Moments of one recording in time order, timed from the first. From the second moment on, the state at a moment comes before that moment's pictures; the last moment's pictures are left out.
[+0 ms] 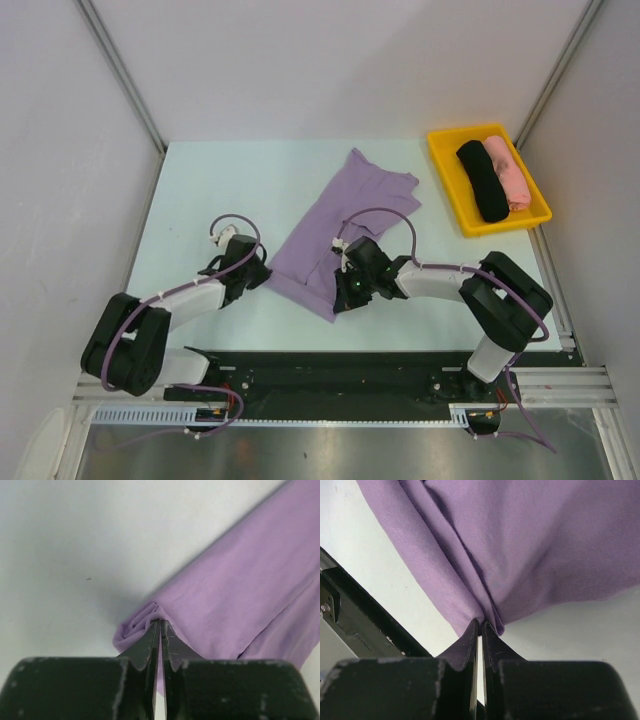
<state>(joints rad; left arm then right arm) -0.38 1.31 0.49 -0.01 -0.18 -0.91 0.83 1.68 0.85 -0.12 -0.33 0.52</state>
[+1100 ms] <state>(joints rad) -0.74 0.96 0.27 -0.06 -0.22 -1.25 0.80 1.69 0.85 -0.11 -0.36 0.57</state>
